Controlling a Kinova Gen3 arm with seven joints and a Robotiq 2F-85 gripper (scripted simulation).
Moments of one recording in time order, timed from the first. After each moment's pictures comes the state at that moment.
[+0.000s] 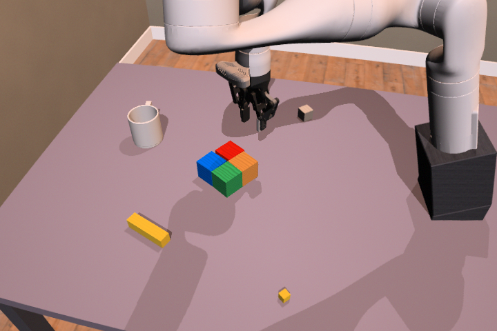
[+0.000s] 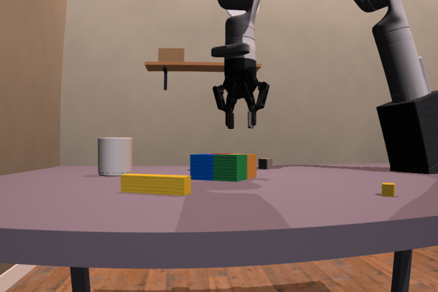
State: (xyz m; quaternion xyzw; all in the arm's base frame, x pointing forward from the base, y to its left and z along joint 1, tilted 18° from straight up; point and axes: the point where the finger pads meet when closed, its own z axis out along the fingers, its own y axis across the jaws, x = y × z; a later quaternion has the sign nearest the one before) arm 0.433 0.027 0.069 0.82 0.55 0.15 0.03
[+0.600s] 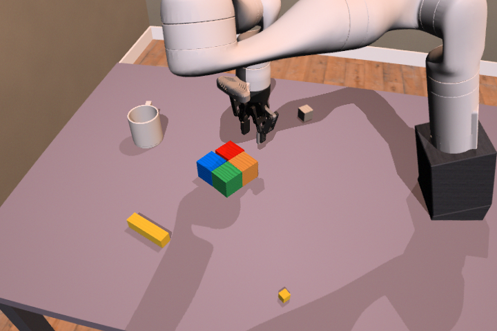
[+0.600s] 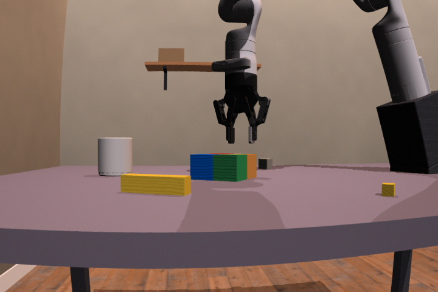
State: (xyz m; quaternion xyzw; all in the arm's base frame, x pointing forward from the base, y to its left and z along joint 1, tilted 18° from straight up) arm 0.442 0.034 0.036 0.82 0.55 0.16 0.03
